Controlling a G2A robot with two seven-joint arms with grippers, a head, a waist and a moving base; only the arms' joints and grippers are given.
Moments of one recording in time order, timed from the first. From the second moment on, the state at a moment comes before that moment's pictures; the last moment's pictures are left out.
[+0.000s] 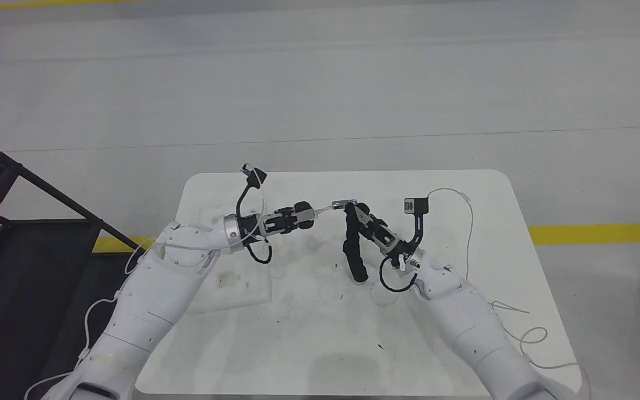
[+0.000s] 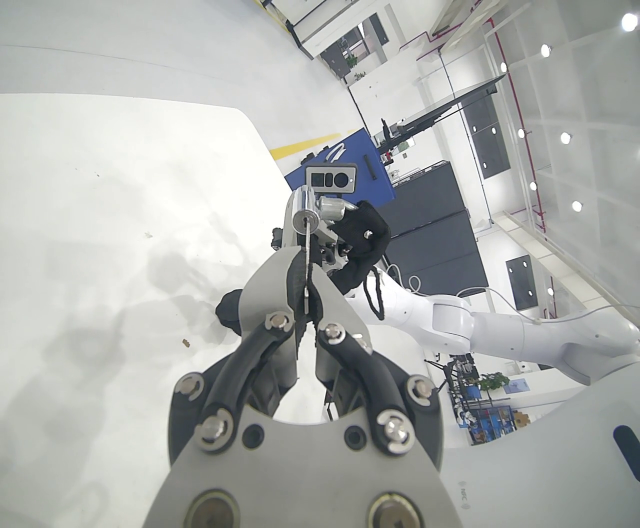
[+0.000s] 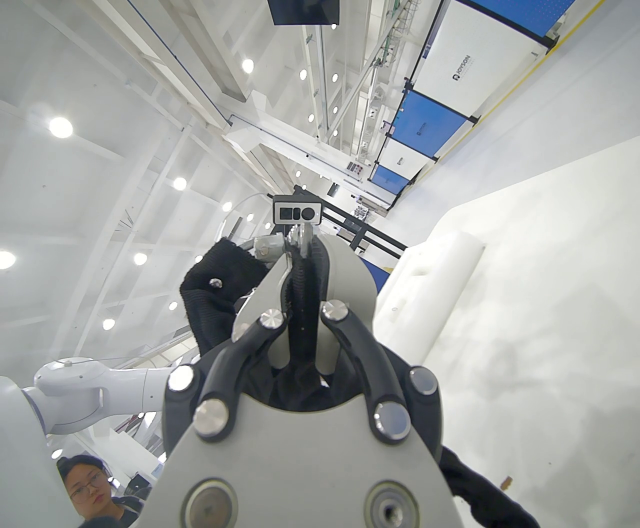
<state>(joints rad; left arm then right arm) 0.93 -1.01 -1.03 -1.31 -0.23 -0.50 -0.84 -0.95 -1.41 0.97 -0.82 0.30 -1.01 0.48</state>
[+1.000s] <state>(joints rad) 0.94 -1.01 -1.08 -1.27 -0.28 -0.47 -0.95 -0.97 -1.37 1.04 -0.90 0.24 -0.92 0.62</state>
